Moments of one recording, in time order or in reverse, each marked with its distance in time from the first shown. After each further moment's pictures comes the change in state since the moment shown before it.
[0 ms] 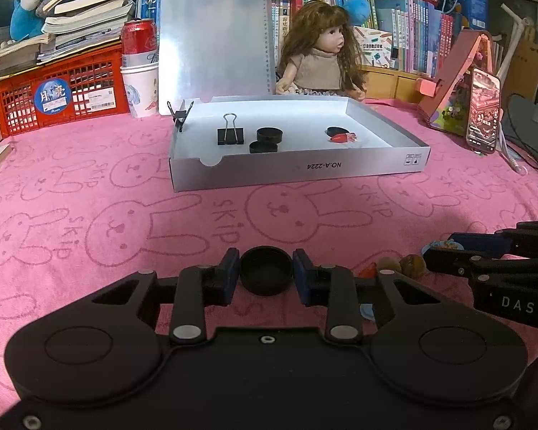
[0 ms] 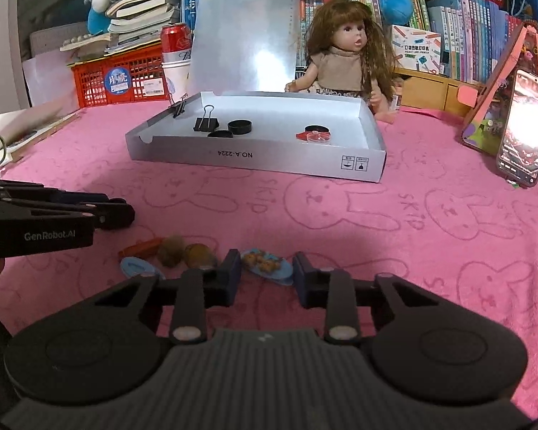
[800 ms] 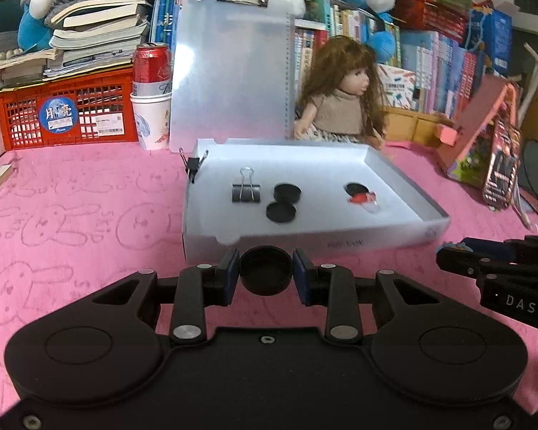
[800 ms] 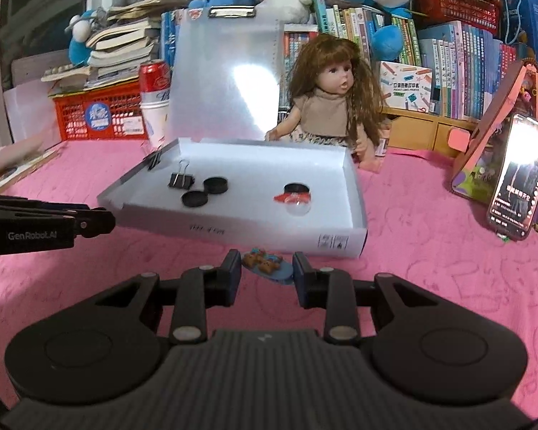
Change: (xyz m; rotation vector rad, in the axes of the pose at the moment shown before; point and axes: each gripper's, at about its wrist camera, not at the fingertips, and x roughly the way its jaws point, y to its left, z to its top) left arm 0.019 0.019 0.066 -0.082 -0.049 0.013; right arm 0.016 -0.019 0.061 0.017 -0.082 -0.047
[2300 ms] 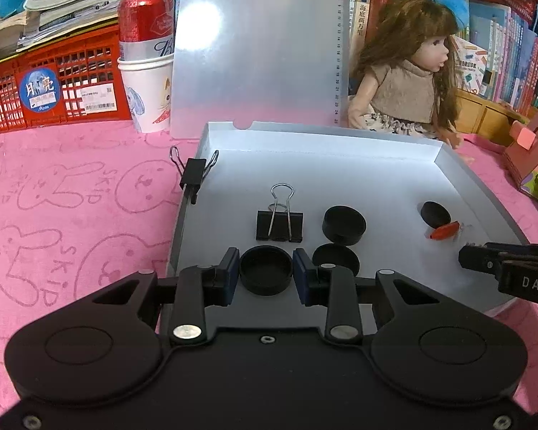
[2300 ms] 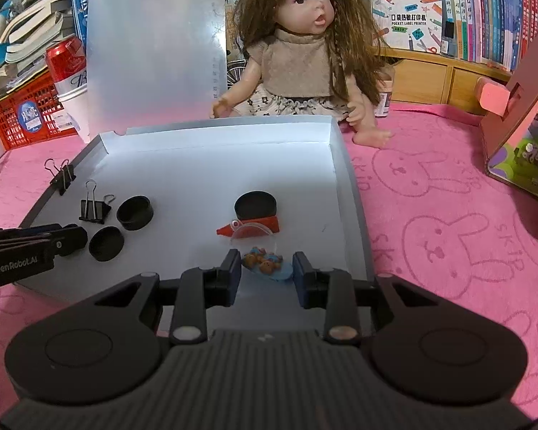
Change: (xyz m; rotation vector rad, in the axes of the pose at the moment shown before) left arm 0.139 0.014 0.050 -0.039 0.134 0.101; right arm 0.136 -0.041 0.050 0.112 0.204 -0.029
